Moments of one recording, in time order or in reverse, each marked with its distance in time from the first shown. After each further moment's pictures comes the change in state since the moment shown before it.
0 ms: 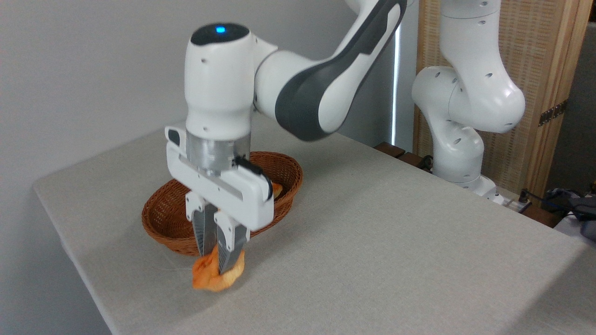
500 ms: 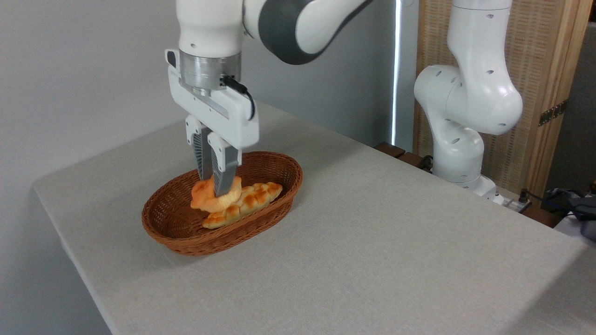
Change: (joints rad) arm -0.148 -0.165 -0.018 0.000 0.000 -0.205 -0.045
